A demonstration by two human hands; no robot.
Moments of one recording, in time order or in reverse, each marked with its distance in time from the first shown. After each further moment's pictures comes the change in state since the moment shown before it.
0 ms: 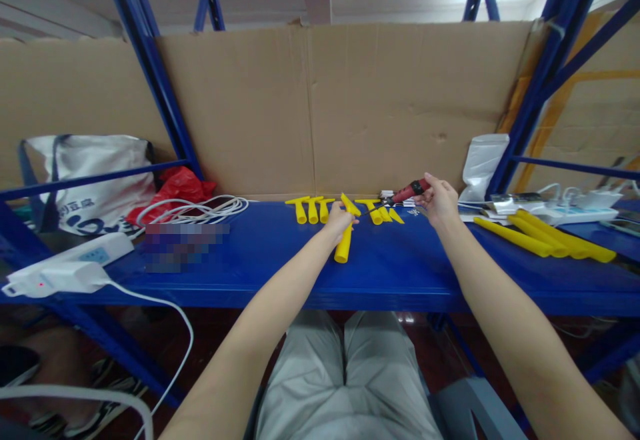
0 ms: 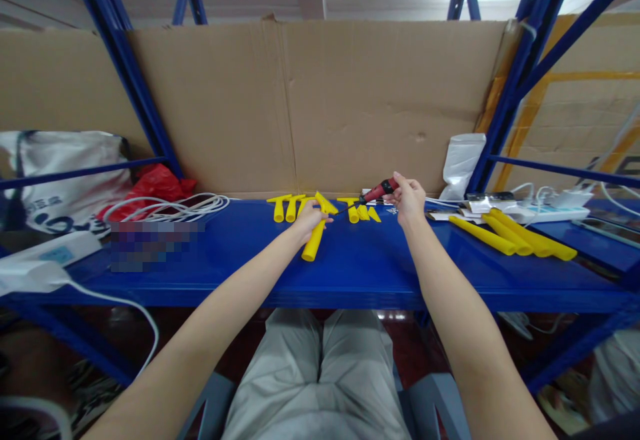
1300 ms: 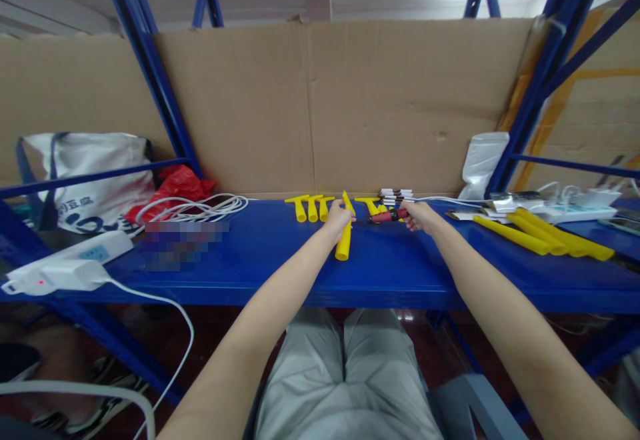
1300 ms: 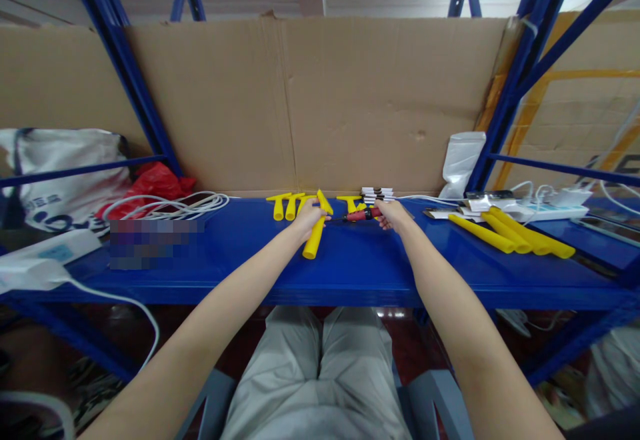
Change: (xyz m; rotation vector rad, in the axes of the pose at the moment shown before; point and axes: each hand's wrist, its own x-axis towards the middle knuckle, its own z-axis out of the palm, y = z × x) left_hand 0.011 -0.006 0.002 0.014 0.029 0.022; right_hand -0.007 0.022 0.001 -0.885 -0.145 0.443
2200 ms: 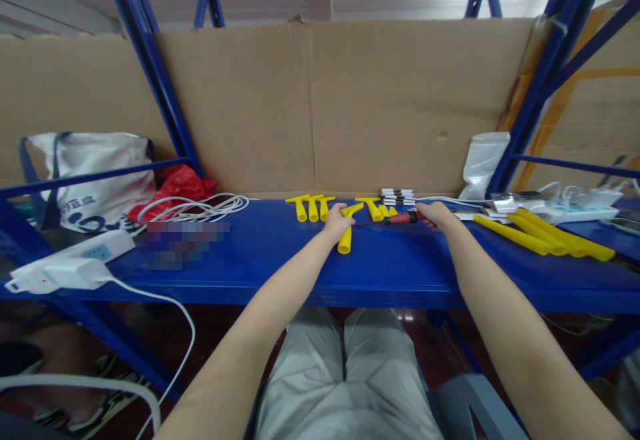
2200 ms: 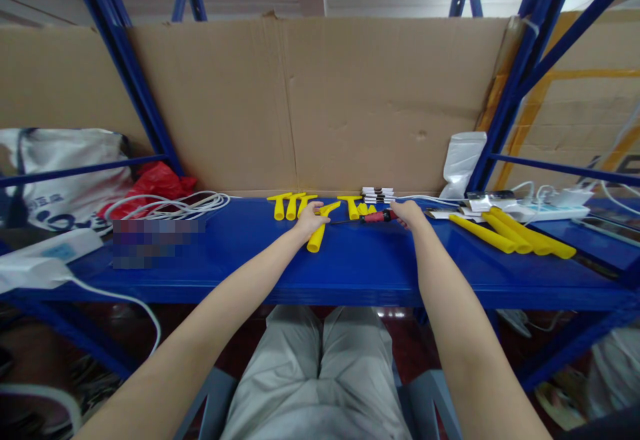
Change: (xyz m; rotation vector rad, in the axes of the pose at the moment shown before) left_hand 0.014 -0.023 -0.003 0.181 0.067 0.133; right_hand 0.025 0.018 -0.031 -0.271 0.183 -0.013
